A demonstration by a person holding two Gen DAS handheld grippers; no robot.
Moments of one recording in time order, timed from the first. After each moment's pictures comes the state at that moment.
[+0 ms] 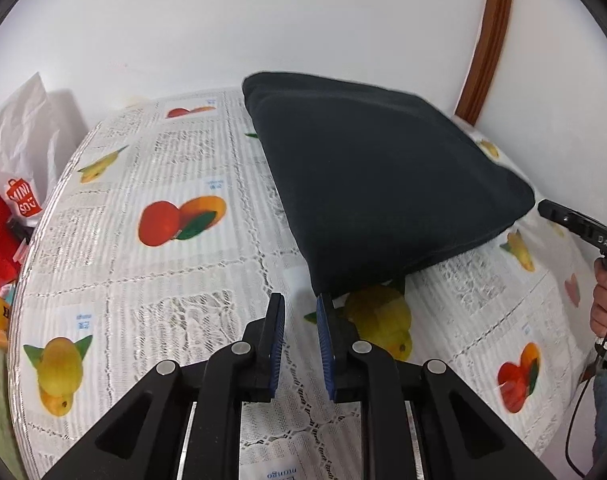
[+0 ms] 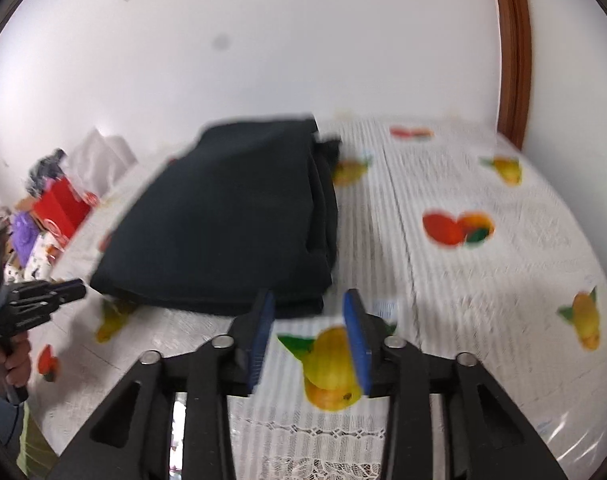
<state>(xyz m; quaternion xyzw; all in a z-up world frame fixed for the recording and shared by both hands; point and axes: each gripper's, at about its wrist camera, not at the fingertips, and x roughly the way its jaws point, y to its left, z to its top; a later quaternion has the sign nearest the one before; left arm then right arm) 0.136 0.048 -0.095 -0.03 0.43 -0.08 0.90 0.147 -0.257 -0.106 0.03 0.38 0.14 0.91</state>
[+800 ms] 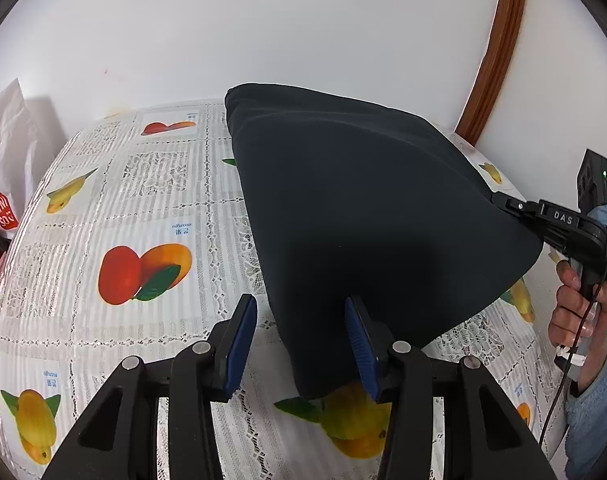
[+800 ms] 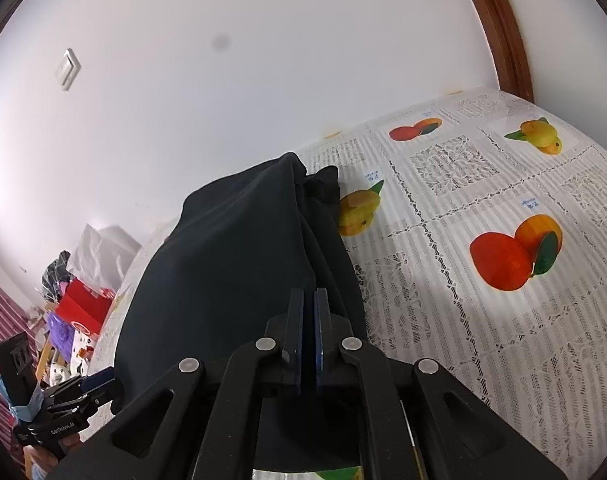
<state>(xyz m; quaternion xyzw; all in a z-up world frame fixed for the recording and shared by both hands) 0.192 0.025 -0.100 -0.04 0.42 -0.09 0.90 0.243 -0.260 -0.133 0.20 0.37 0.13 0.90</state>
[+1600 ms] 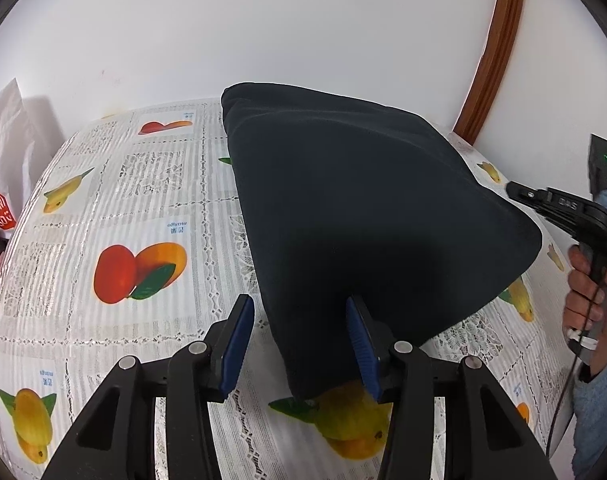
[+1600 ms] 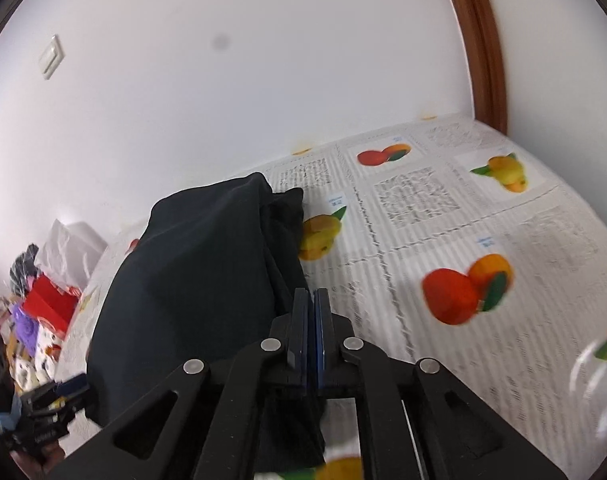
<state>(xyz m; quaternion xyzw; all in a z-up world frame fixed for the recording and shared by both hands) 0.189 0.022 -0.101 -0.04 0.42 -0.10 0.90 0.240 -0.273 -0.109 0.14 0.37 0.08 0.91</state>
